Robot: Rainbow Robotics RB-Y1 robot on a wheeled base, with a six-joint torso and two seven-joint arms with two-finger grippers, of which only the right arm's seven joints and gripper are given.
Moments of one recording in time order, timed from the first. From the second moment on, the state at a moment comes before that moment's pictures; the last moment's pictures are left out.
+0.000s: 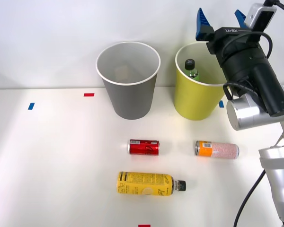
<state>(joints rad) -0.38 -0.26 0.02 -1.77 0.00 0.13 1.15</state>
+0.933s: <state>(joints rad) 0.21 -0.31 0.03 -2.10 -0.03 -0.13 1.11</state>
